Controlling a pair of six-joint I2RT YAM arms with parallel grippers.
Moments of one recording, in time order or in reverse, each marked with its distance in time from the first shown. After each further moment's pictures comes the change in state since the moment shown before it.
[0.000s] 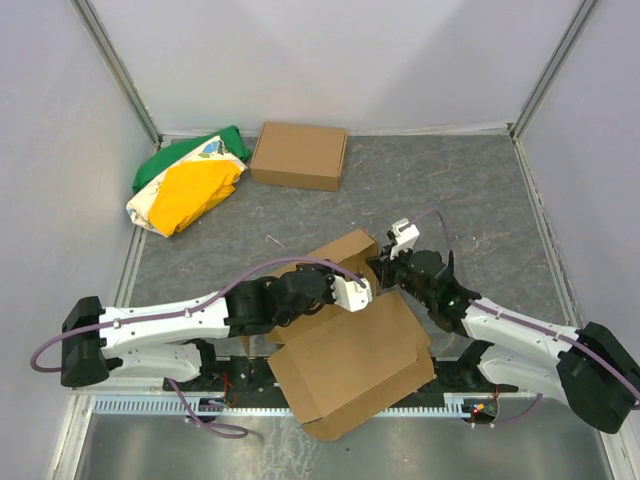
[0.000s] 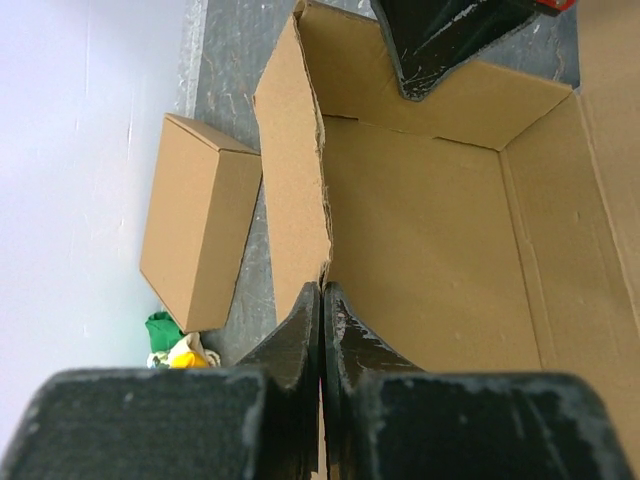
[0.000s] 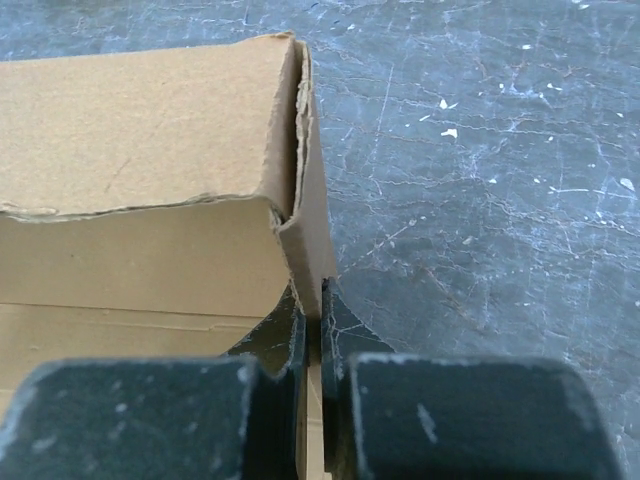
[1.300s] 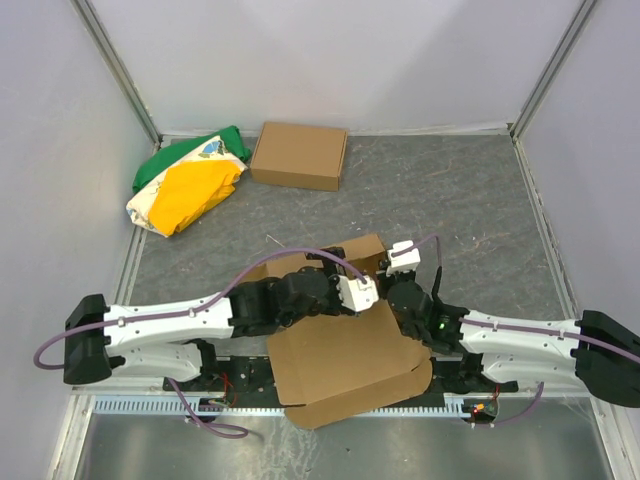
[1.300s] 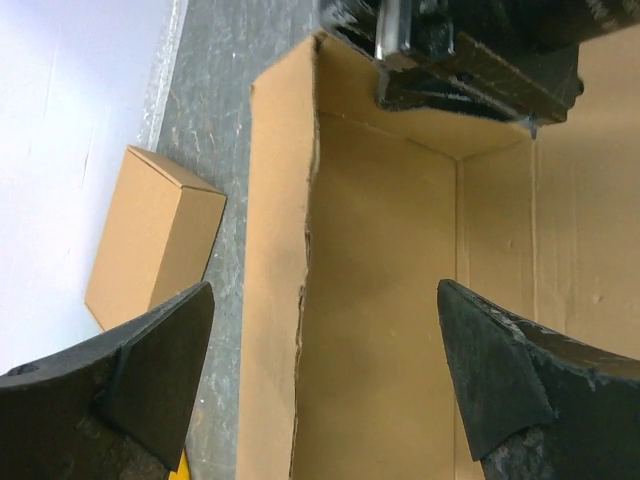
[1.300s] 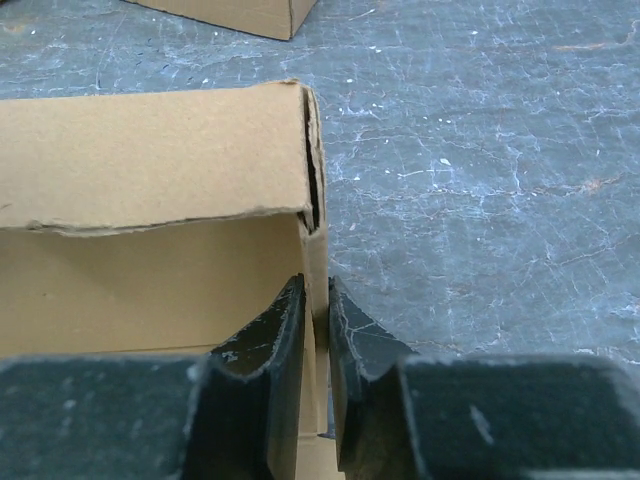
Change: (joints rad) left arm -0.013 0.037 0.006 0.071 0.054 -0.096; right arm 0.418 -0.020 -0.004 -0.033 0.868 0.013
